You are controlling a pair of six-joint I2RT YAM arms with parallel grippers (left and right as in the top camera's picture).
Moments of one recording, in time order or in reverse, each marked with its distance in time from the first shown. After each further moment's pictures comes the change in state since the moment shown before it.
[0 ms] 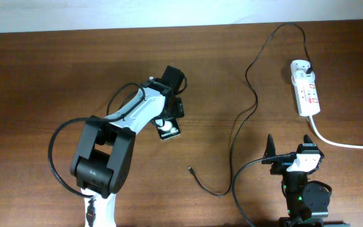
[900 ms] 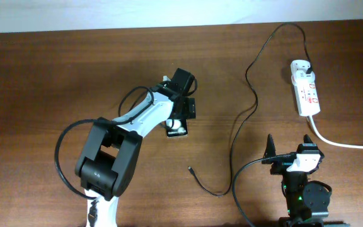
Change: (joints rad) left arm -0.061 -0.002 -0.018 0.138 0.047 0.054; right arm 0.000 0.000 0.000 0.000 0.000 0.000
